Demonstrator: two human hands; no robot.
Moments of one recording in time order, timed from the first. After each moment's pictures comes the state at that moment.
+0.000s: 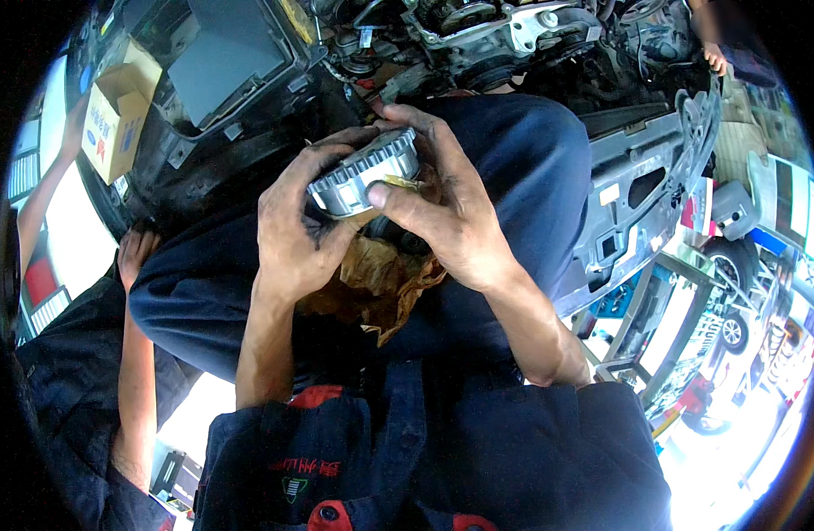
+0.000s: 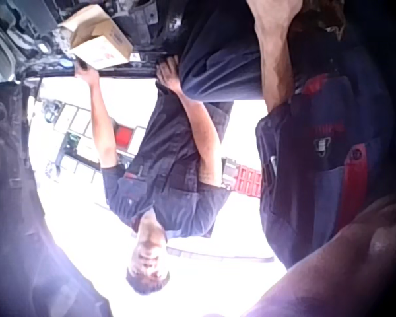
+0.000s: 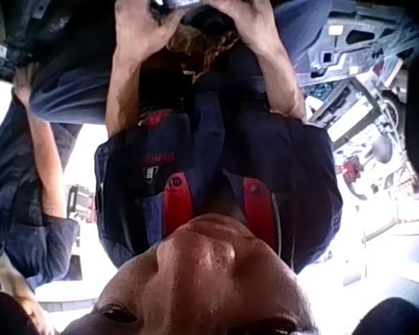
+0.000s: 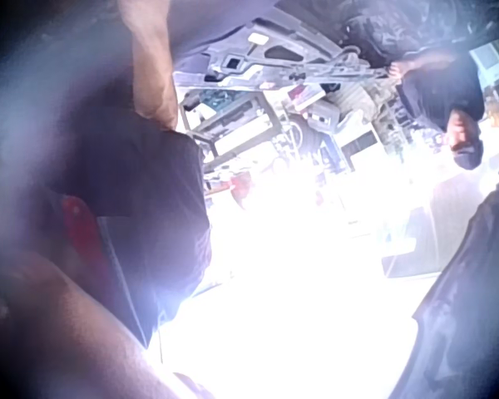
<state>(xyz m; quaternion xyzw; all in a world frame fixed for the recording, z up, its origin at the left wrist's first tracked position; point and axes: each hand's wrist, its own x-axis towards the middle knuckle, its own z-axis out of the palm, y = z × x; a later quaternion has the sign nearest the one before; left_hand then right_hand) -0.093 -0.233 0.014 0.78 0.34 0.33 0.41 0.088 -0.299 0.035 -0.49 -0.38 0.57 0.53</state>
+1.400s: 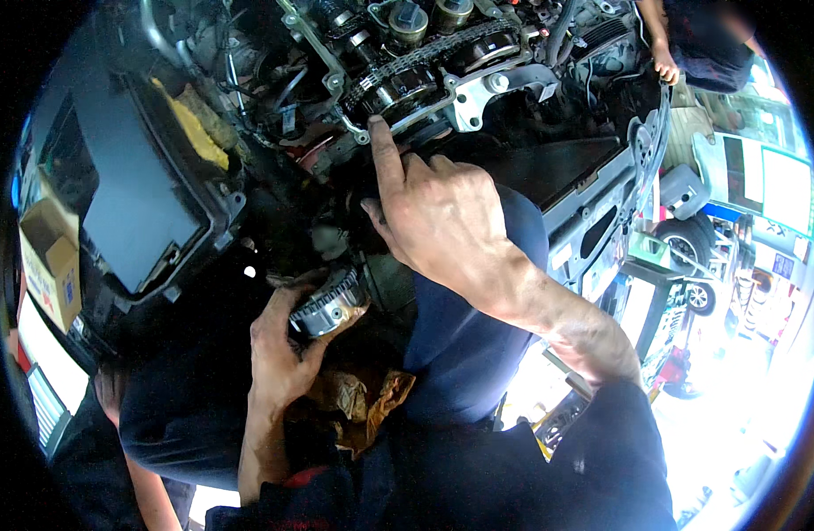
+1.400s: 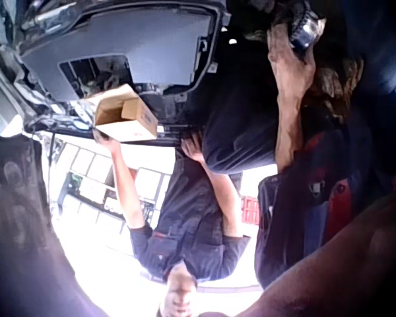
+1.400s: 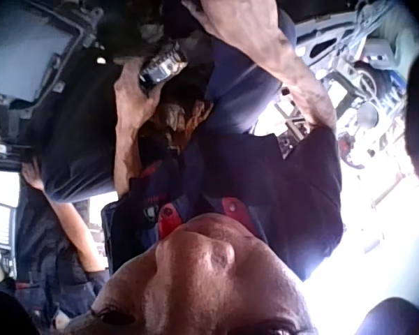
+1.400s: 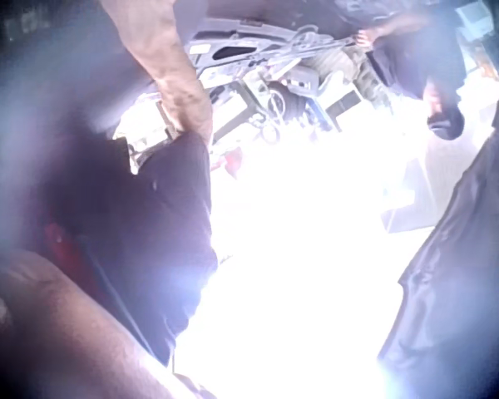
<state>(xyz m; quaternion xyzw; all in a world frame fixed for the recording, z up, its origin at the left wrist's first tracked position) -0.076 -0.210 -0.027 0.70 0.42 0.17 0.56 0.173 -0.196 0.025 -0.66 -0.75 0.00 -0.03</state>
